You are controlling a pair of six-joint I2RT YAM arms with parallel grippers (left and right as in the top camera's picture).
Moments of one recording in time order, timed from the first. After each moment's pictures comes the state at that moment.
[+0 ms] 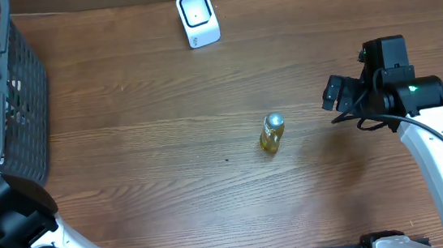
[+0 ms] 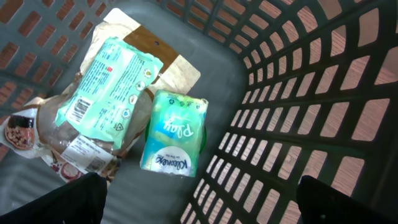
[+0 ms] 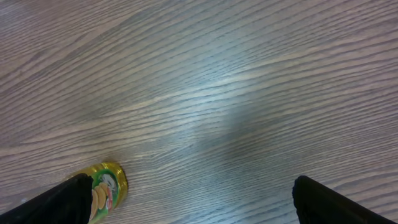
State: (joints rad) left arm 0.61 2.10 2.27 -1.21 0.18 -0.05; right arm 0.05 1.36 1.19 -0.97 0.02 0.36
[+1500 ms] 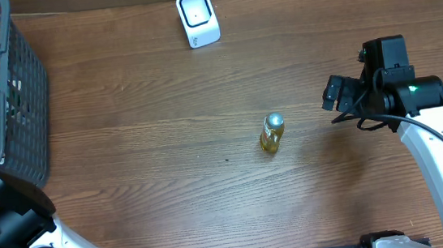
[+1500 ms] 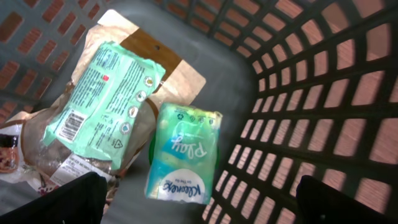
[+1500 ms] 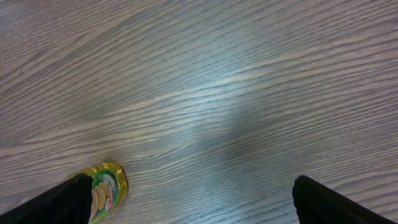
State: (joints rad) left arm 0.64 2.10 2.14 -1.07 0.21 -0.02; right arm 0.05 1.36 1.19 -0.97 0.03 0.36
